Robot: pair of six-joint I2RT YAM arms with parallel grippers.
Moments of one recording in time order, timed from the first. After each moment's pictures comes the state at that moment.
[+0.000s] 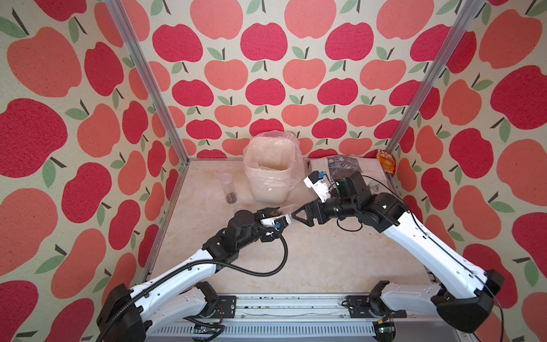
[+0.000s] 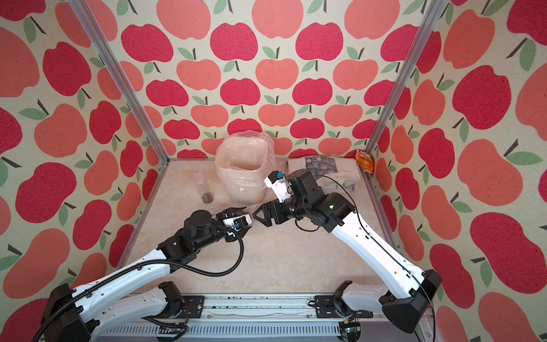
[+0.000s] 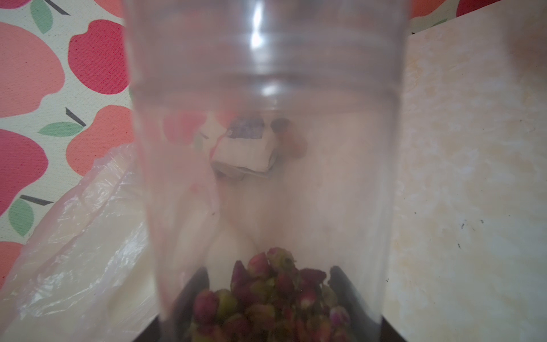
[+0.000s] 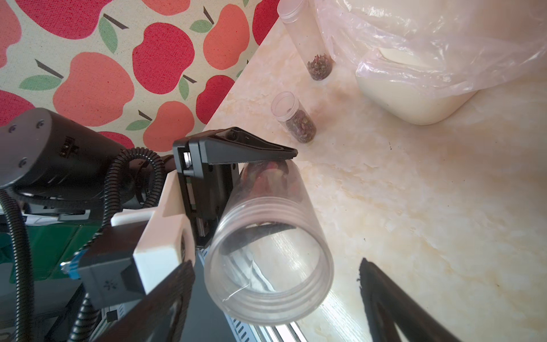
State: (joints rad) left arm -0.80 0.98 0.64 0.06 0.09 0.65; right arm 0.81 1.25 1.40 -0.84 -0.41 0.34
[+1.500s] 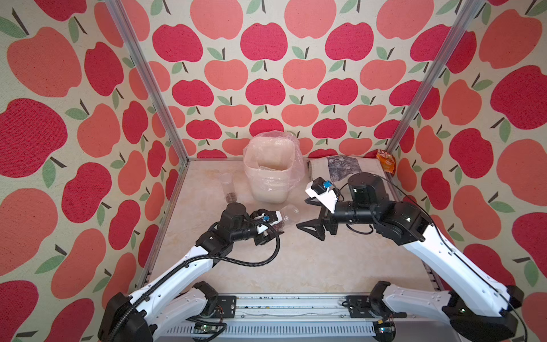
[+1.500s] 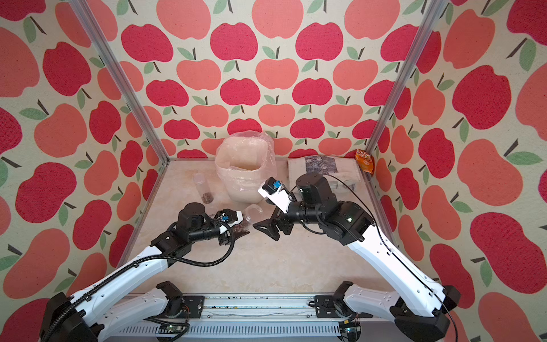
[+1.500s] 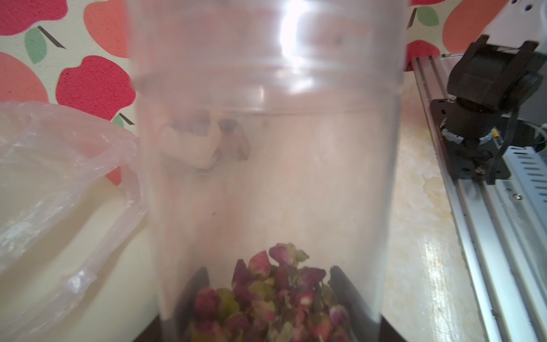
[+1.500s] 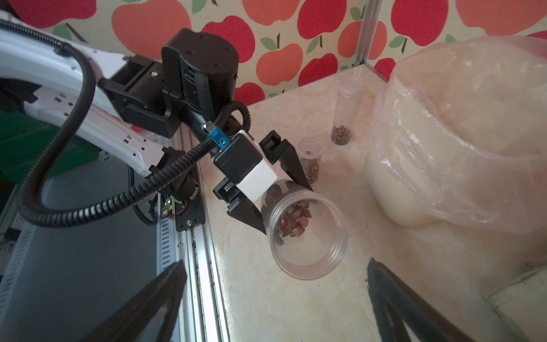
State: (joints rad) left arm -0.64 0.97 0.66 -0.09 0.46 0.50; right arm 0.87 1.11 1.42 -0.80 -0.38 -0.02
